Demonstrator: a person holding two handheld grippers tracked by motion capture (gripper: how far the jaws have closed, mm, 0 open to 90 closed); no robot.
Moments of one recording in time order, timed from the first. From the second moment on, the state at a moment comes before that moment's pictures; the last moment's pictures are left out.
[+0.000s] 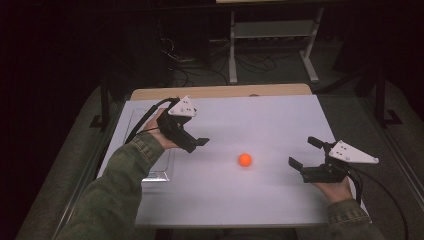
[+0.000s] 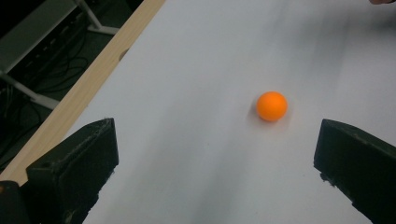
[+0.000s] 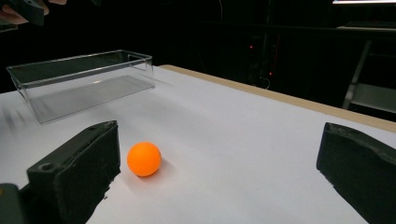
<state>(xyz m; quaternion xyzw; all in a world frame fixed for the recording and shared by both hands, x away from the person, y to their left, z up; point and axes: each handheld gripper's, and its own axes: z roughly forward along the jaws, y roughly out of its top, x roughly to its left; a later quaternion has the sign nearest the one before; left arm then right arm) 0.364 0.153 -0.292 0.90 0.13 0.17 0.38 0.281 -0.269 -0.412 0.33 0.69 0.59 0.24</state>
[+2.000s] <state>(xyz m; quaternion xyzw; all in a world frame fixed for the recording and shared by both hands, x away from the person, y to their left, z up) 0.379 0.104 -0.308 0.93 0.09 0.13 0.33 0.279 -0.269 -0.412 0.32 0.70 0.59 0.24</state>
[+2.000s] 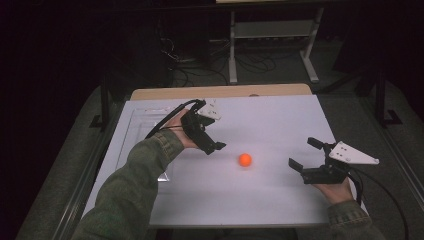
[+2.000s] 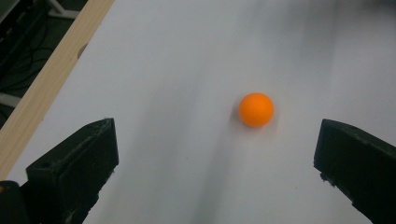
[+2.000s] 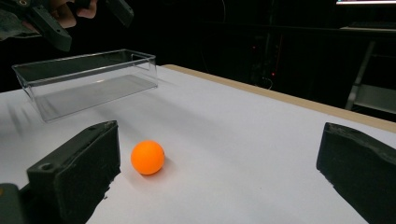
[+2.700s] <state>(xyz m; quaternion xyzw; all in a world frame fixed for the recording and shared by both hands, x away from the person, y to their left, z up) 0.383 0.092 -0.319 0.94 0.09 0.12 0.32 0.279 -0.269 -0.413 0.32 0.70 0.59 0.24</state>
